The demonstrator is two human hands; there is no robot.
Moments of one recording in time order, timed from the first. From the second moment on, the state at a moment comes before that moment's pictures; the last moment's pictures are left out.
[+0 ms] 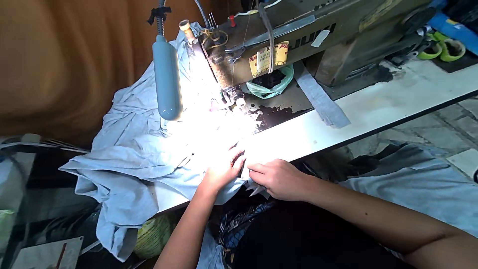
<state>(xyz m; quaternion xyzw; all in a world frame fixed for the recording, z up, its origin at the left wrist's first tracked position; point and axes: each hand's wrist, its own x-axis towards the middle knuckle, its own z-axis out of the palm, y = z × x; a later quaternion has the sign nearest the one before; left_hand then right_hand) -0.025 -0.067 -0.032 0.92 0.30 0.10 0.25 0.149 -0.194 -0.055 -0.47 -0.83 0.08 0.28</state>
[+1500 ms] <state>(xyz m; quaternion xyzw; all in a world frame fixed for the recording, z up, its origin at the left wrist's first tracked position) -0.008 -0.023 -0.049 0.95 0.25 0.14 0.13 0.141 -0.192 -0.048 -0.54 -0.80 0.10 0.24</state>
